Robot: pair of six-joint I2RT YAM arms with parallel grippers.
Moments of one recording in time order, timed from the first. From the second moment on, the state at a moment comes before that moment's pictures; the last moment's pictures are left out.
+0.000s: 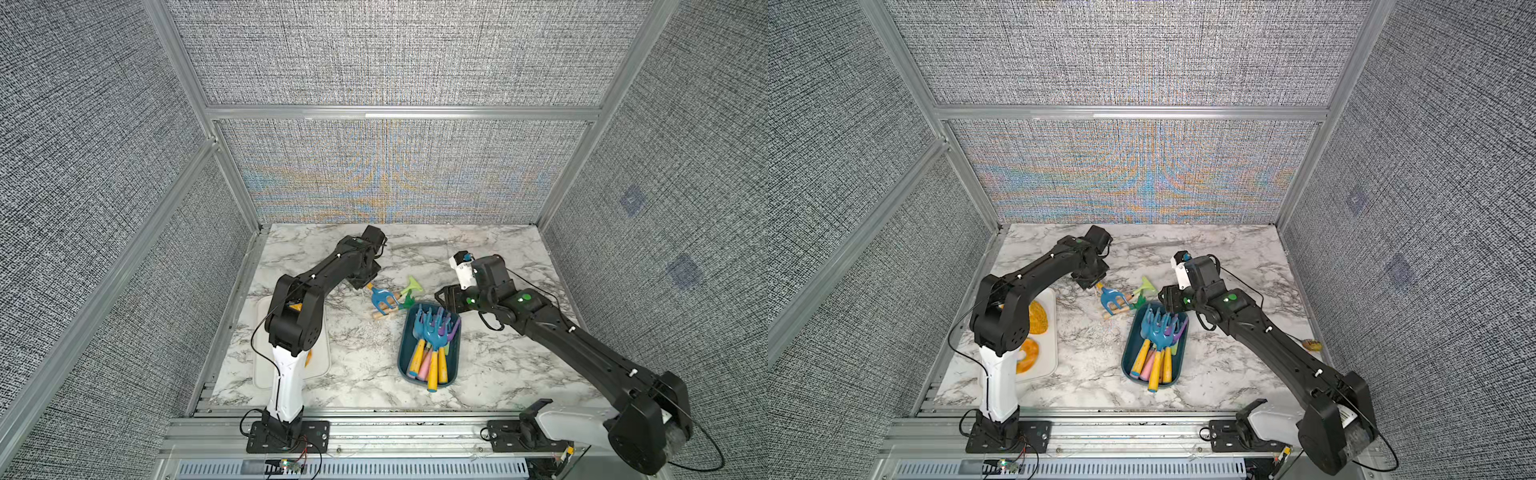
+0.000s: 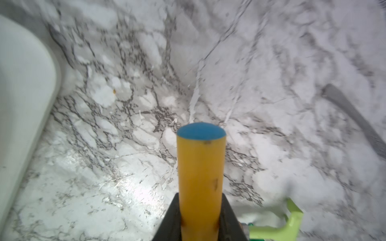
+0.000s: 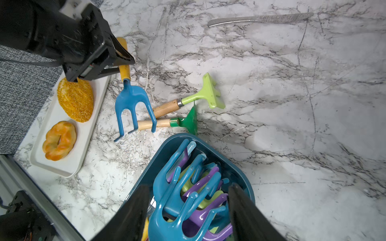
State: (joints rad) left arm -0.50 2.02 1.73 -0.92 -0.18 -1.13; right arm 0.51 1.22 0.99 -0.49 -0.14 0.28
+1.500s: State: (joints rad) left arm -0.69 1.48 0.98 0.23 0.48 -0.97; right arm 0.59 1.27 0.93 -0.12 -0.48 0.41
